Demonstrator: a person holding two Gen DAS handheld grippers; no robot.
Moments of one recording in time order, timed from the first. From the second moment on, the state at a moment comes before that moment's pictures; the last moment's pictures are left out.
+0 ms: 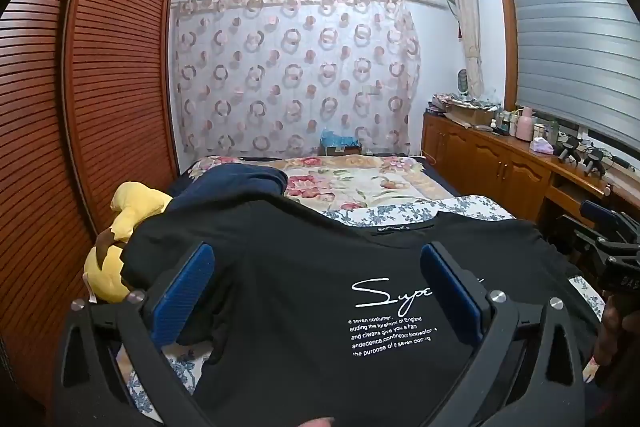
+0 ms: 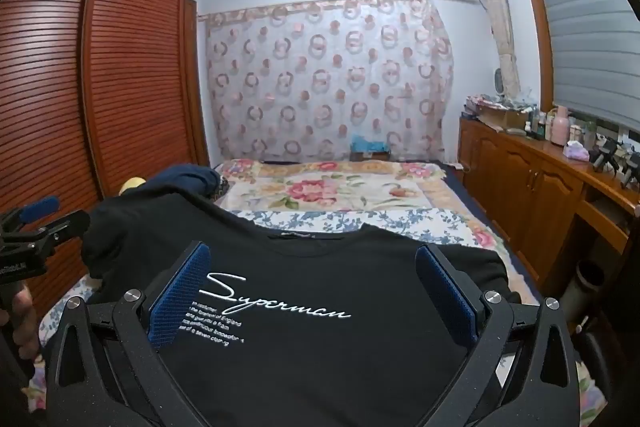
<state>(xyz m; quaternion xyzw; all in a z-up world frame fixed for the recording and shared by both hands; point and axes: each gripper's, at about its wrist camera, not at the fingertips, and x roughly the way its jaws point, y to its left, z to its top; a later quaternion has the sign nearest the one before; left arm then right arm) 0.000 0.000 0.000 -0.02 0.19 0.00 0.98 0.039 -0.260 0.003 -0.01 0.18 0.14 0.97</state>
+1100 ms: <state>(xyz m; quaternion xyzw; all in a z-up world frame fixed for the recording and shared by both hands) 0.000 0.000 0.000 -0.01 0.18 0.00 0.98 0.039 -0.261 0.003 0.00 0.18 0.14 0.97</state>
